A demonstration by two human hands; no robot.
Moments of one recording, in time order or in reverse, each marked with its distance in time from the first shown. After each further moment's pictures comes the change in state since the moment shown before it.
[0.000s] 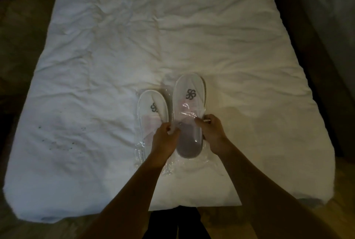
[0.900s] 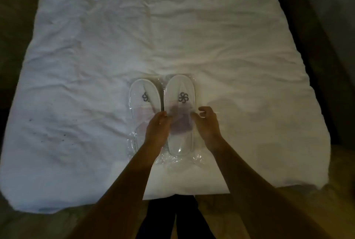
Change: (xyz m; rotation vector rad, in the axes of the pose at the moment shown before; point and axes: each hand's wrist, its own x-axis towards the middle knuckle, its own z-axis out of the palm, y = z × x) left_hand 0.001 -0.003 0.012 -0.177 -0.008 -0.066; right_hand -0.004 0.023 -0.011 -0.174 0.090 -0.068
